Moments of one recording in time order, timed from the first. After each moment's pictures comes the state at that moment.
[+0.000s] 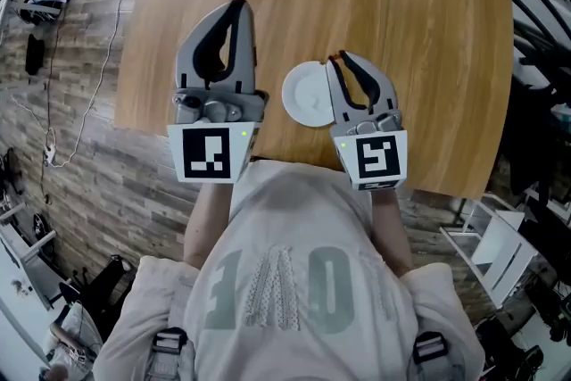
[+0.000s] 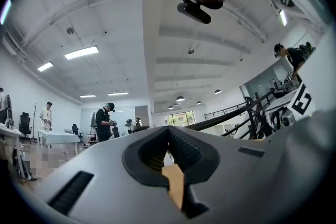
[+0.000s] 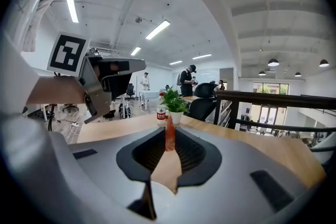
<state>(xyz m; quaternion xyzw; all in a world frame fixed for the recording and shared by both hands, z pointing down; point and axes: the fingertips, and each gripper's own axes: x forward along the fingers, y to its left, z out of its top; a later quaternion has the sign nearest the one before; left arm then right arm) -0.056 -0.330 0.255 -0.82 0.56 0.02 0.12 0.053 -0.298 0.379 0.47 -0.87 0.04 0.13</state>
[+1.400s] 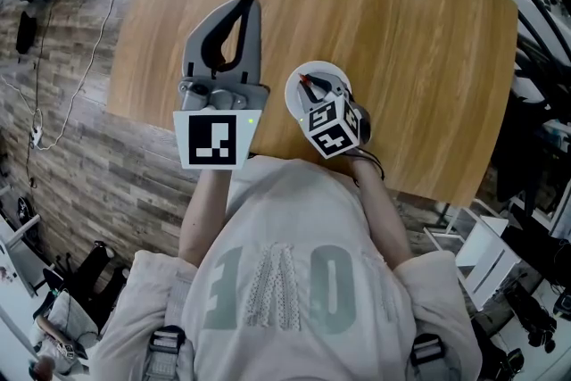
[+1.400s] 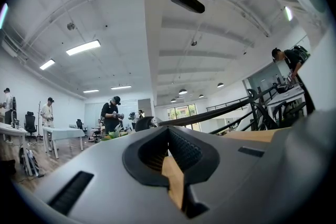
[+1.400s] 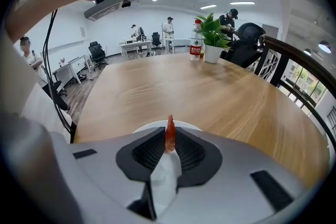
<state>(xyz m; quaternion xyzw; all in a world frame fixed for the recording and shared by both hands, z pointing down) -0.083 -0.348 0.292 -0.82 0.57 -0.02 0.09 -0.005 -0.270 0.573 0.29 -0.85 0.13 0.41</state>
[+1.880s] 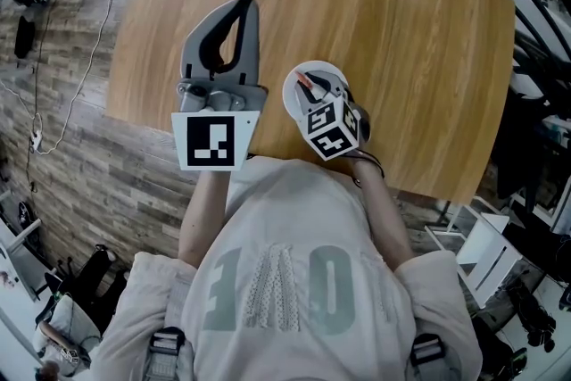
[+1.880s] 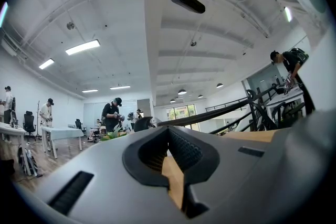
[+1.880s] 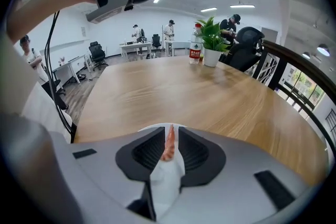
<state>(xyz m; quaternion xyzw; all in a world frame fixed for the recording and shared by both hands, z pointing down) -0.083 -0.348 0.291 -0.82 0.57 -0.01 0.08 -0.008 -0.272 0.566 0.30 -0.86 0.11 0.41</state>
